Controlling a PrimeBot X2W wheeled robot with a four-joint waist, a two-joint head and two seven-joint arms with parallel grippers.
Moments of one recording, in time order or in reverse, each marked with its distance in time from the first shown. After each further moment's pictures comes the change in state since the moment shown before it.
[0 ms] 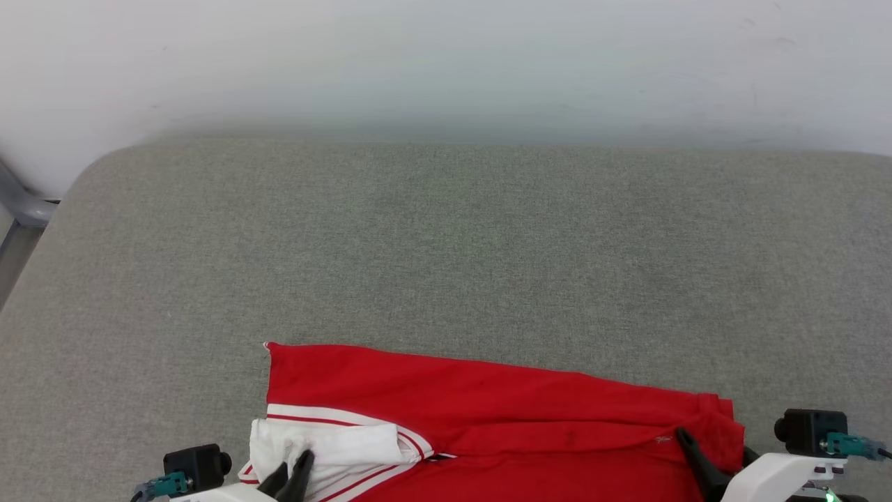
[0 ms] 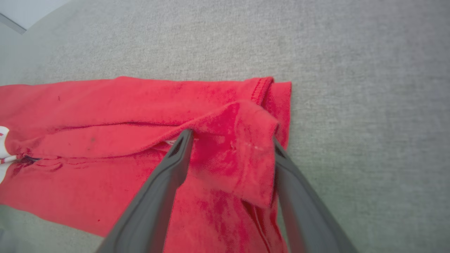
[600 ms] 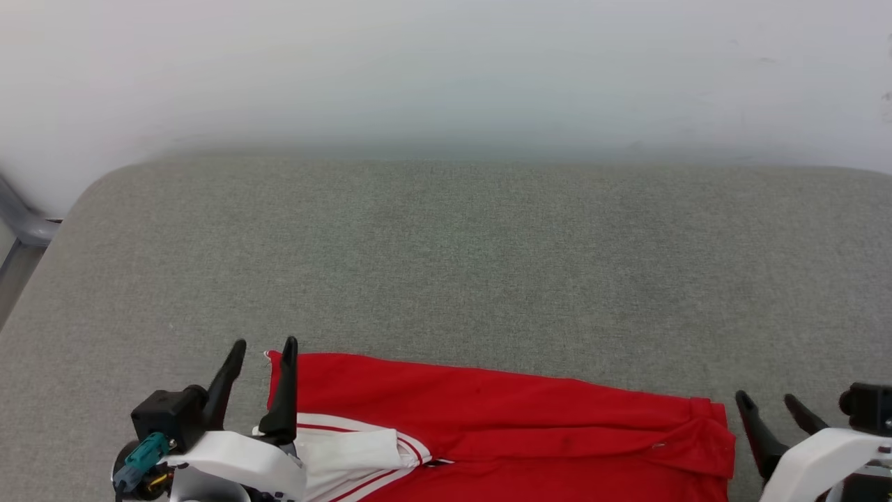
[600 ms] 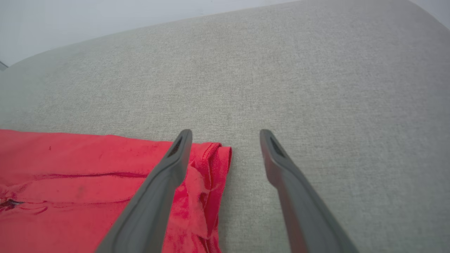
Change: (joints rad) left arm -0.051 -0.062 0.150 -0.157 0.382 0.059 -0.207; right arm 0.010 0.022 -0.137 -0.156 -0.127 0.000 -0.019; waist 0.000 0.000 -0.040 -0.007
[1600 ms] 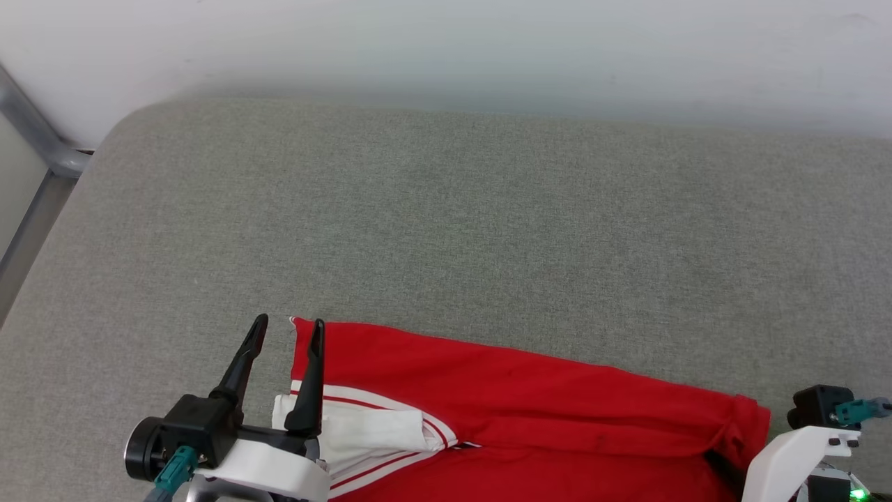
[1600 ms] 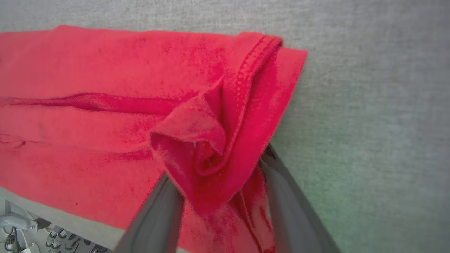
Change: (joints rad) left arm 0.054 -0.175 0.171 -0.125 0.362 -0.148 -0.001; right arm -0.024 -0.015 0.056 0.105 0.073 -0.002 0.399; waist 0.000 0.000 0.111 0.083
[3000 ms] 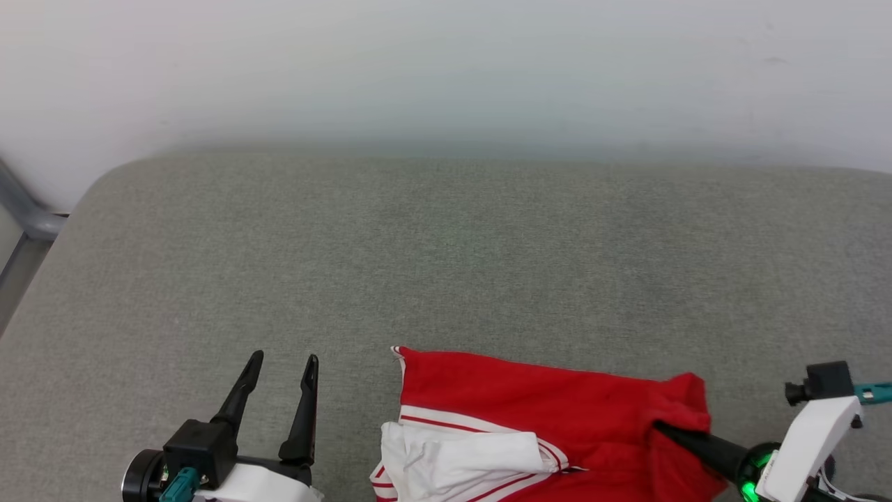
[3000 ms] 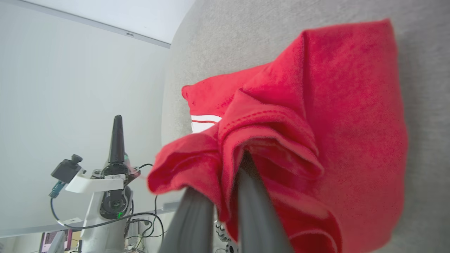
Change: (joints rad) left arm 0.053 -0.043 0.064 0.074 0.063 -0.047 0.000; right arm -0.030 0.074 -0.124 -0.154 0.656 0.002 0.285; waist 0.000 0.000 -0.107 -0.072
